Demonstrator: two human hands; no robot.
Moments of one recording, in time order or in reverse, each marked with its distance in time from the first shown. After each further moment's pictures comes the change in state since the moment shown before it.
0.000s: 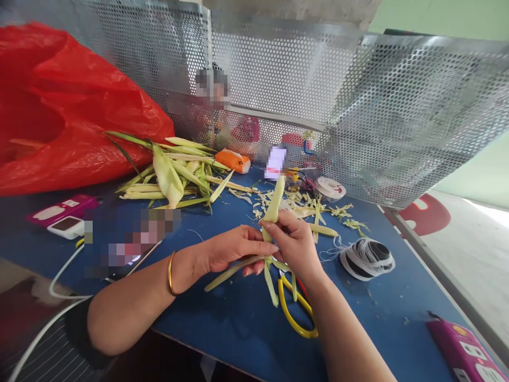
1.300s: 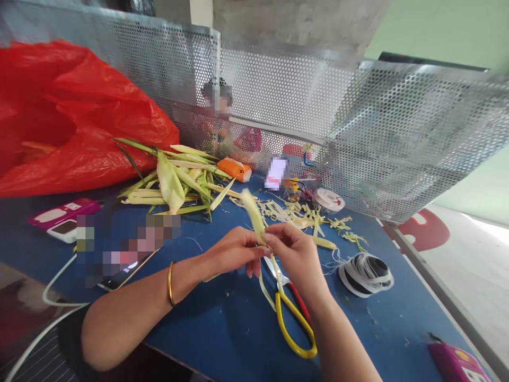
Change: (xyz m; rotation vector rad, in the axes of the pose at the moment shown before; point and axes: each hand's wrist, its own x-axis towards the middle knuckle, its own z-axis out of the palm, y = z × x) left_hand 0.009 -0.005 -0.010 0.383 0.245 0.116; right_hand -0.001 -0.005 -0.005 -0.029 0.004 0.109
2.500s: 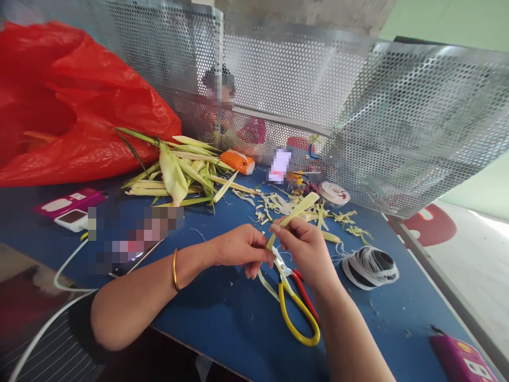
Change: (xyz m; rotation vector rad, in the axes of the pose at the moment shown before) left_hand -0.003 0.005 0.000 -0.051 -0.191 -0.096; right_hand 0.002 0.003 -0.006 0.078 -0.038 -0.066
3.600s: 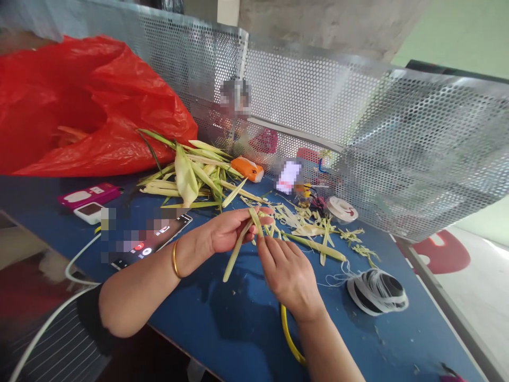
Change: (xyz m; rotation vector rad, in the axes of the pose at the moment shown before) left_hand 0.004 0.002 -0.042 -0.912 0.210 0.047; right_hand -0.011 0.016 0.020 -1.205 -0.097 -1.108
